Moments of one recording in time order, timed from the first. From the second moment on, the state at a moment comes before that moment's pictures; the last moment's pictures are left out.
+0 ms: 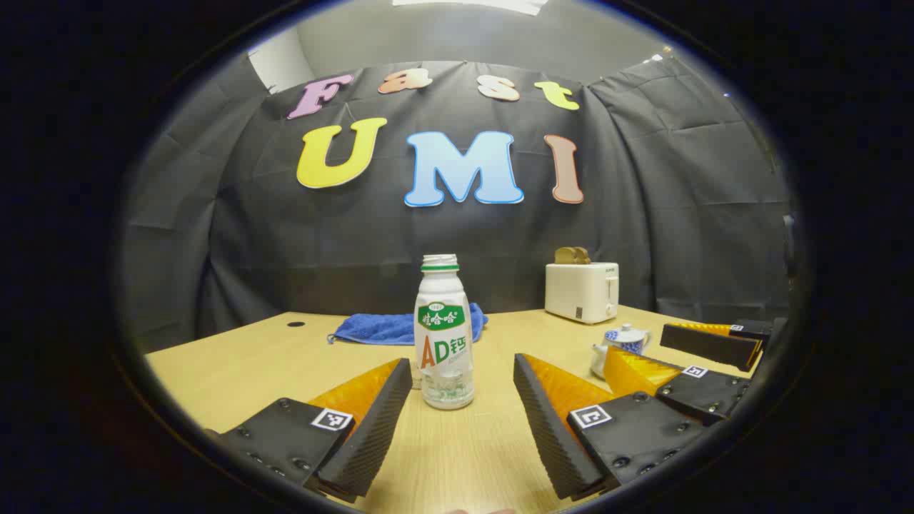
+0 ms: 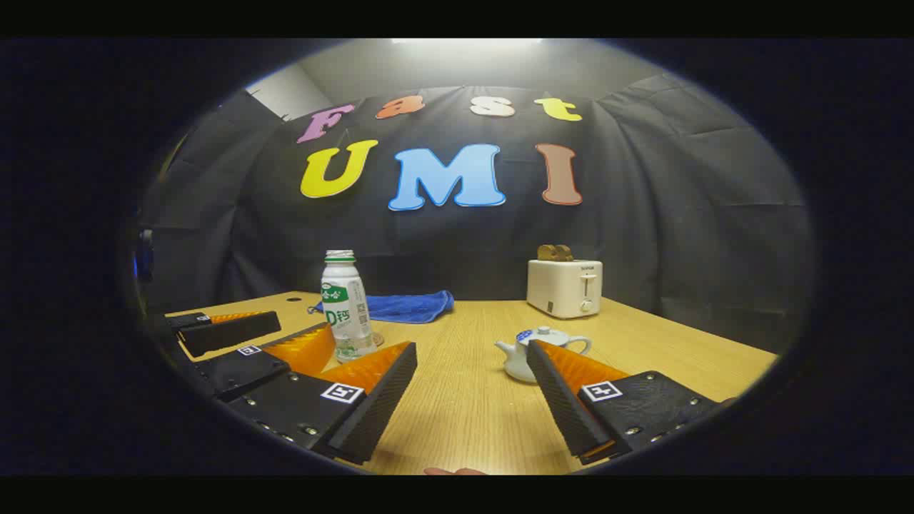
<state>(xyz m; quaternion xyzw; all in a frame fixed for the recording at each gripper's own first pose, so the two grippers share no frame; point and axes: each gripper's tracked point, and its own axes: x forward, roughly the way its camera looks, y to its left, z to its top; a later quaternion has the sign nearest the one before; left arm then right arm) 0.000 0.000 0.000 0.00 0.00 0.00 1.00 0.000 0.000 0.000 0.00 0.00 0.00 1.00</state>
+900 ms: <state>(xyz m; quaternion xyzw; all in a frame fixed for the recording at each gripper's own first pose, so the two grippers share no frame) 0.020 0.040 0.014 -0.01 -0.01 0.03 1.00 0.038 -0.053 0.008 0.00 0.02 -0.01 1.00</state>
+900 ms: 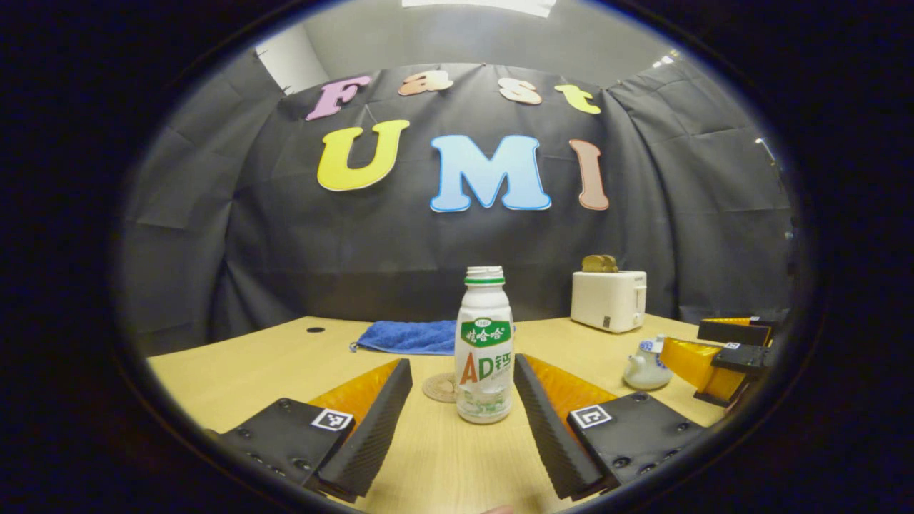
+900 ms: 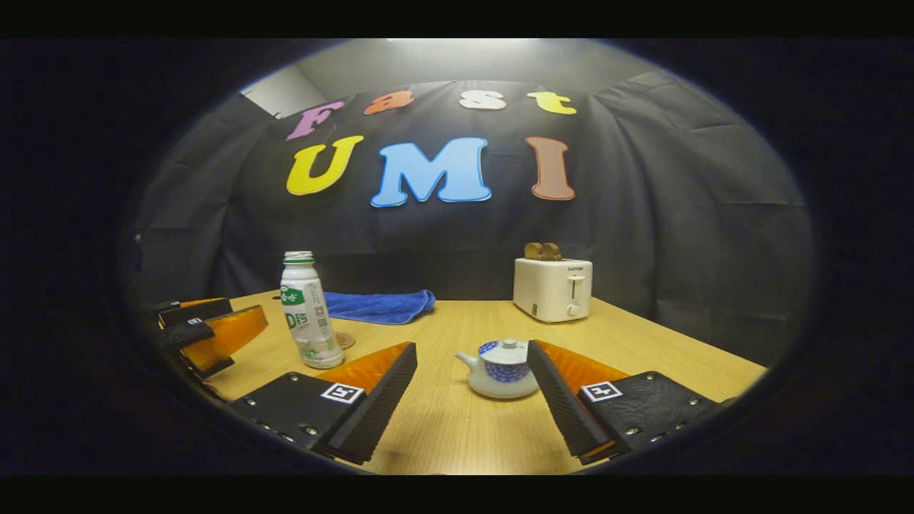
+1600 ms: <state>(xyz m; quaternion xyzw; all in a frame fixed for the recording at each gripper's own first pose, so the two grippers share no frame) 0.047 0.052 0.007 -0.02 0.01 0.03 1.00 0.108 -0.087 -0.012 0.00 0.09 -0.05 0.99</state>
